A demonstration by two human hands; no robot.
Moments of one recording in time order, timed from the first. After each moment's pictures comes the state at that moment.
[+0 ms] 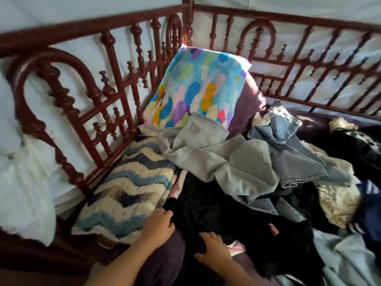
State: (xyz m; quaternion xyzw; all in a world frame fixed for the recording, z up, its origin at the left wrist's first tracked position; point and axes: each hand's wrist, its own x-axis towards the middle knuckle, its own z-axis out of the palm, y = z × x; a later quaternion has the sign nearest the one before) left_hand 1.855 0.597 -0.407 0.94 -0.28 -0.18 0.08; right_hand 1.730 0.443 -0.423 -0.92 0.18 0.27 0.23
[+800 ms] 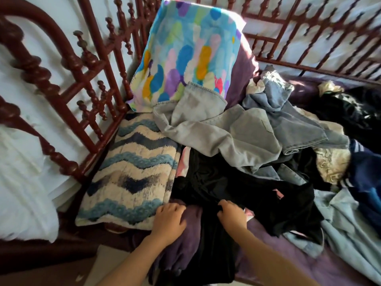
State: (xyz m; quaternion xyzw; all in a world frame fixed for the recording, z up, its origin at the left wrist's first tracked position) left_hand 1.850 0.638 -0.434 0.88 -0.41 -0.23 0.10; right_hand 1.751 0.461 -0.421 -0.91 0.34 0.17 0.13
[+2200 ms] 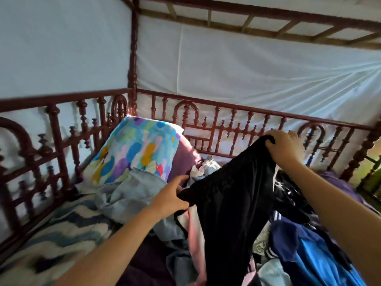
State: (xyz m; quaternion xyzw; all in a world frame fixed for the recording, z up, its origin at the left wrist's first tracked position) left_hand 1.785 0.421 -0.166 0.75 -0.39 -0.20 0.49; right_hand 1.648 0.162 -0.036 -0.86 0.35 -0.36 -0.04
